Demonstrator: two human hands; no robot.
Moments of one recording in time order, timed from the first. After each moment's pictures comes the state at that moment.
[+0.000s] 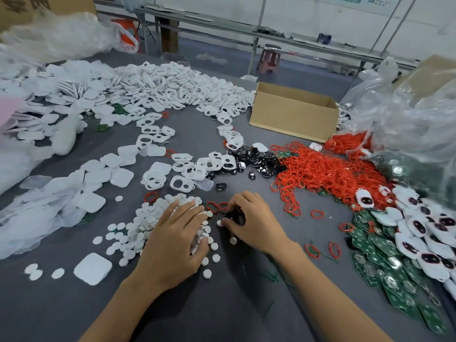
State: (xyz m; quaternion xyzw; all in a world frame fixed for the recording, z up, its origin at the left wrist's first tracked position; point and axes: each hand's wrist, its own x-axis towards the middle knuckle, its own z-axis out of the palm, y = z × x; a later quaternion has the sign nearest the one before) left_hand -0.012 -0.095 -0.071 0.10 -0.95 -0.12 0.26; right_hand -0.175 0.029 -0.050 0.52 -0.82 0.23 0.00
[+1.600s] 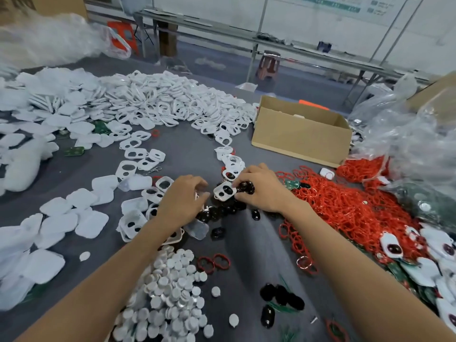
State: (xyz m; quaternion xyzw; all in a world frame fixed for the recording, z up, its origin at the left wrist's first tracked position) left_hand -0.184 -0.222 -0.068 0.20 -0.91 -0.27 0.23; right_hand -0.333 -0.068 -0.014 0.54 -0.83 0.13 -0.04
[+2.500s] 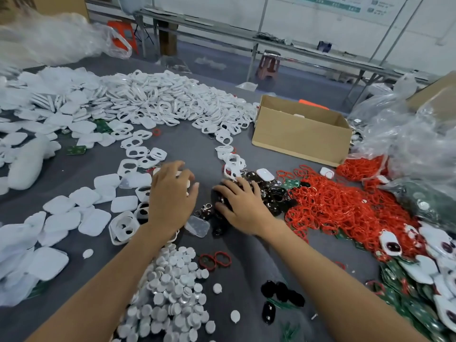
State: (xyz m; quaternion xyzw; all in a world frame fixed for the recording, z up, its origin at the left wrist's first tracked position) left_hand -0.163 -0.214 -0.053 0.28 -0.90 -0.13 0.31; right_hand -0.289 -0.079 -0.059 0.53 -0.84 0.06 0.01
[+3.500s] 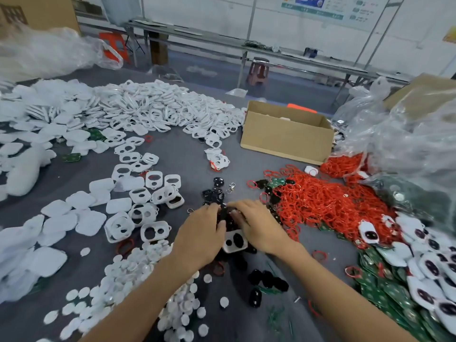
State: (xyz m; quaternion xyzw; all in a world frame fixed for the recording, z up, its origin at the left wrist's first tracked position) left_hand -0.151 -0.121 -0.050 0.25 -0.92 -0.26 0.15; right_hand -0.276 -0.012 -0.053 0.53 -0.83 0.19 0.00
